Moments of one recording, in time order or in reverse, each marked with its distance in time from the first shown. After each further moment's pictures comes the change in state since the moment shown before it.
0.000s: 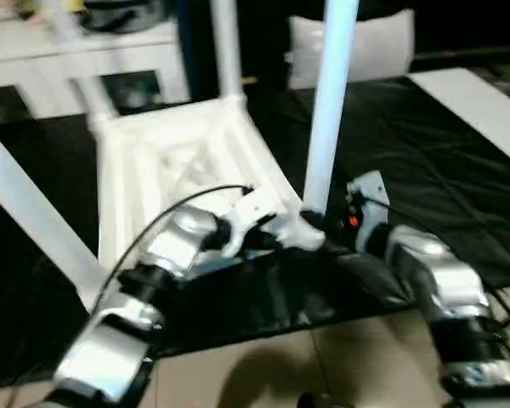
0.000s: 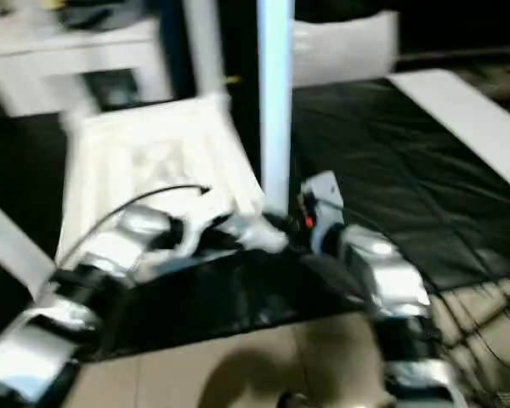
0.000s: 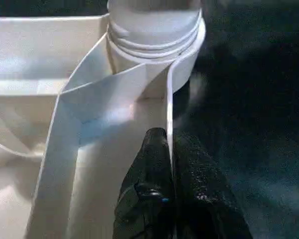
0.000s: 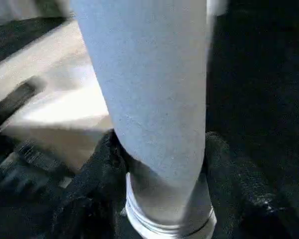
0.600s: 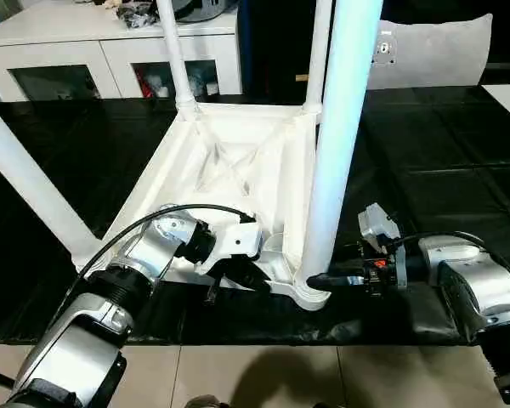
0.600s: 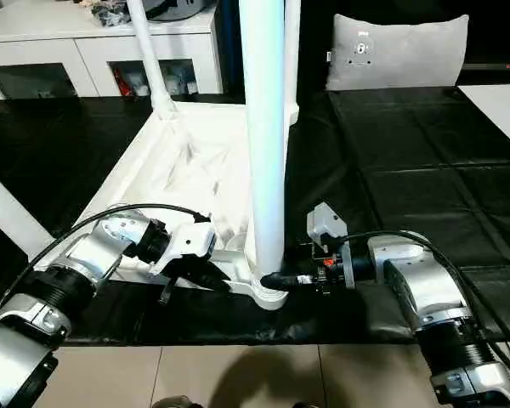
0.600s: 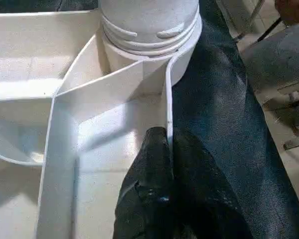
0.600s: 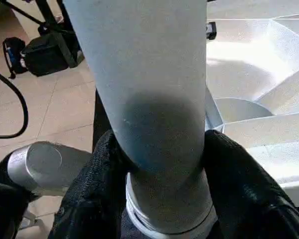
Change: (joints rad) left arm 0.023 0.199 -0.148 0.011 -0.040 -0.400 -0.536; right arm 0.061 -0.341 0.190 -0.041 0.111 -0.164 0.803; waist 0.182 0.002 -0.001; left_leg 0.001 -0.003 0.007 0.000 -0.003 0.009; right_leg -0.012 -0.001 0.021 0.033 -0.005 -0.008
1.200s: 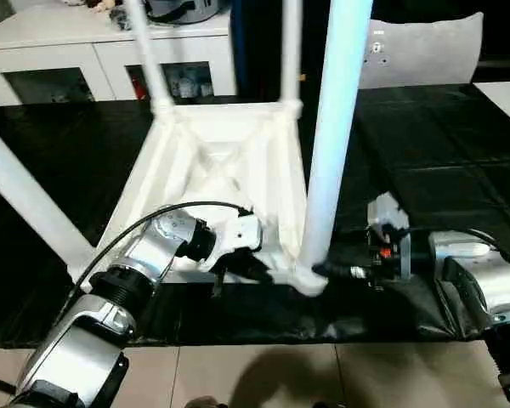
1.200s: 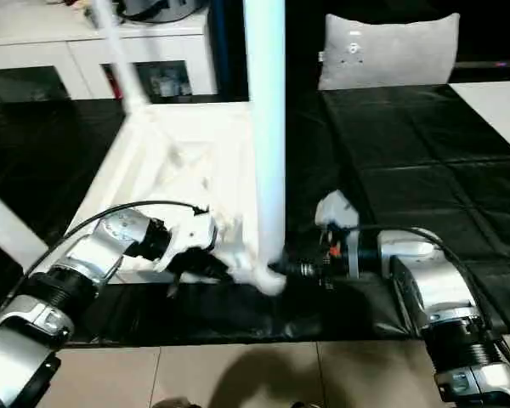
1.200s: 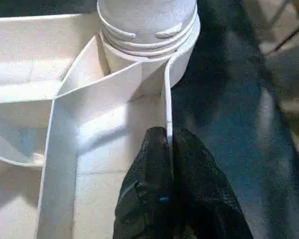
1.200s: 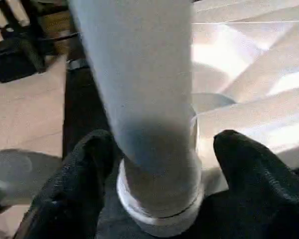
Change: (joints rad) left arm 0.006 -0.001 0.018 0.000 0.004 0.023 0.049; right arm 0.000 -0.009 -0.044 0.005 -0.013 -0.016 -0.065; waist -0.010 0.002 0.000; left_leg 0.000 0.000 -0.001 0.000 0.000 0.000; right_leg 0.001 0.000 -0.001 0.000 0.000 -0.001
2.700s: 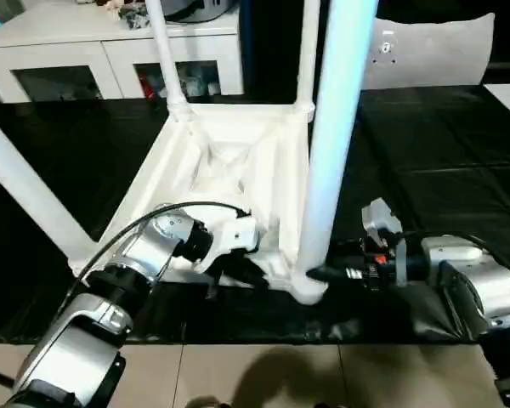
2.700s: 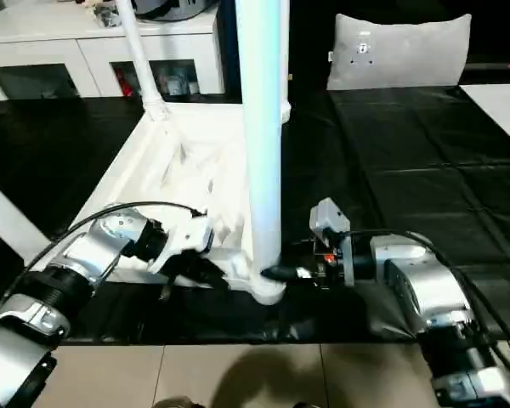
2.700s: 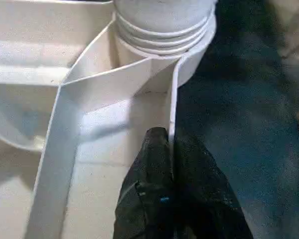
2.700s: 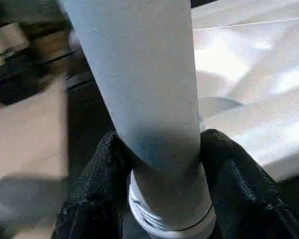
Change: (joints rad) left arm -0.013 -0.021 0.030 -0.017 0.012 0.172 0.108; right arm 0.015 0.110 -0.037 -0.047 0.010 0.136 -0.200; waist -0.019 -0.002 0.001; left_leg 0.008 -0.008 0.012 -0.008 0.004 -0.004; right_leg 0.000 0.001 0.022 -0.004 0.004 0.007
